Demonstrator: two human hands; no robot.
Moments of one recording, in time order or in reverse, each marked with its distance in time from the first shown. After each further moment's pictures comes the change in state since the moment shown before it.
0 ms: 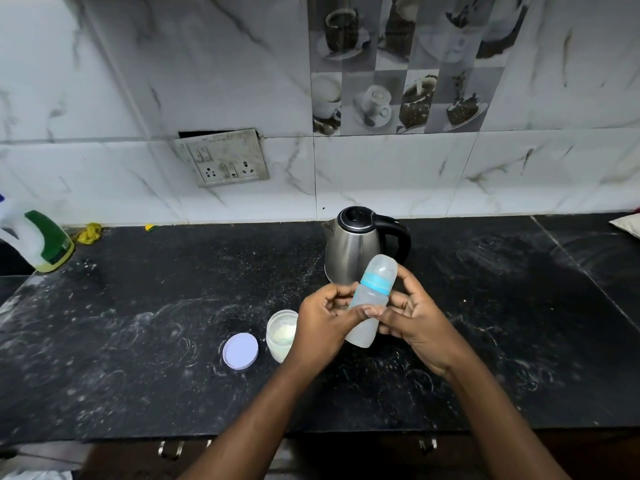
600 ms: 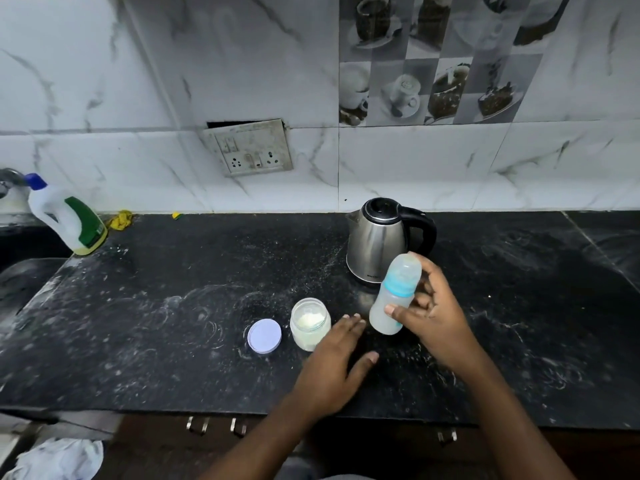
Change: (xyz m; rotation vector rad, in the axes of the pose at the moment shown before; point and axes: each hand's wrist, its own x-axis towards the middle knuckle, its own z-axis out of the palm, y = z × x) left_hand -0.059 -0.075 -0.050 0.907 -0.234 0.212; right_hand 0.004 0.025 0.012 -0.181 0.155 -0.191
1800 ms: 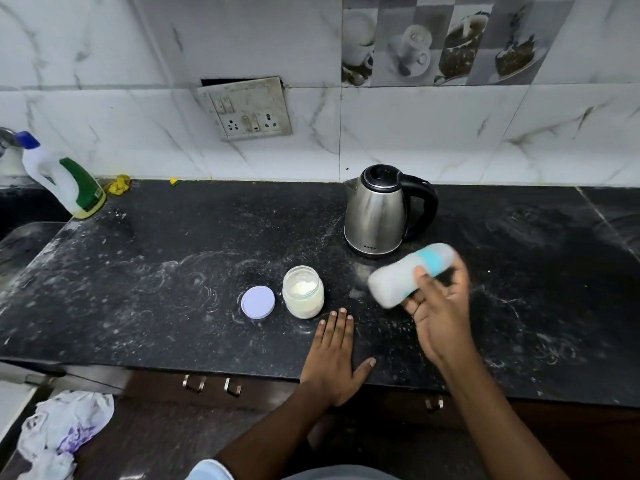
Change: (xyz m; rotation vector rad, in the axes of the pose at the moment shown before) left_hand -0.028 -0.037 0.098 0.529 -0.305 -0.191; right_hand -0.026 0.026 0.002 0.573 0.315 0.154
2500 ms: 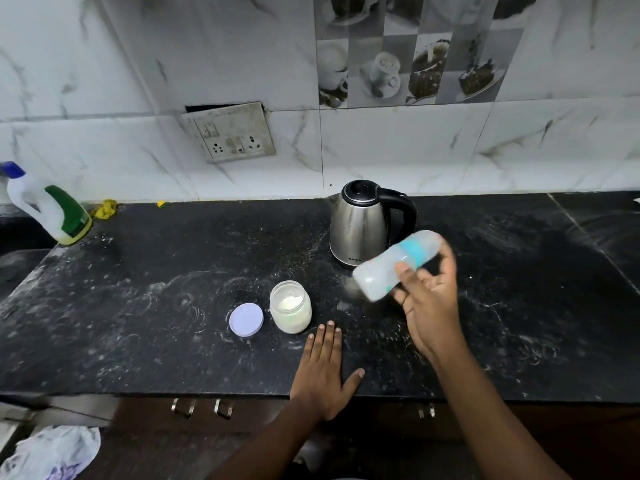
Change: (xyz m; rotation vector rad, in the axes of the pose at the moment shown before) left_hand 0.002 -0.002 0.007 0.003 0.018 -0.008; right_hand 0.010 -0.026 0.008 -0.034 -0.109 -0.072
